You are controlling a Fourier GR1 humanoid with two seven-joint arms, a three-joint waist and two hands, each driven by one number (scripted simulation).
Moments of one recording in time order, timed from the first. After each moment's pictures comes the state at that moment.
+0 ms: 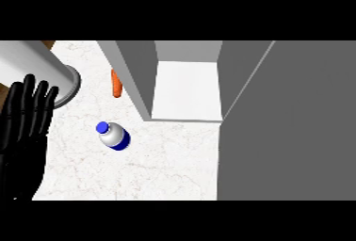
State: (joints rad) left arm 0.01 0.10 -0.02 -2.10 0.00 0.02 0.00; right arm -0.01 -0.11 -0.01 -2.10 0.02 0.00 -0.01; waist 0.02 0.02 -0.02
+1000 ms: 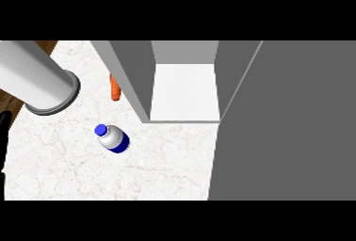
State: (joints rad) left arm 0.11 0.03 -0.03 -2.40 0.03 0.27 0.36; right arm 0.26 -0.06 0.31 -2.46 -0.03 0.09 0.21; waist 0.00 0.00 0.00
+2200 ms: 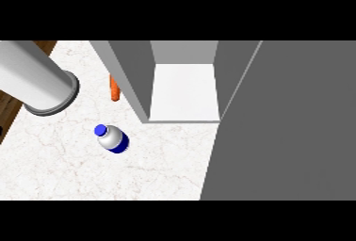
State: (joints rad) left arm 0.18 0.07 0.01 -2.46 0.01 0.26 0.50; right arm 0.20 -0.06 0.56 -2.49 0.07 -0.10 0.34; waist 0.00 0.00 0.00
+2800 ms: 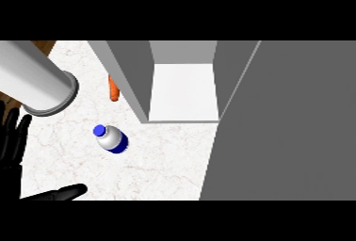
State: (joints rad) left arm 0.15 0.05 0.03 -2.25 0.02 0.21 0.34; right arm 0.19 -0.11 0.59 -2.49 0.08 -0.16 0.32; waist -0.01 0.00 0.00
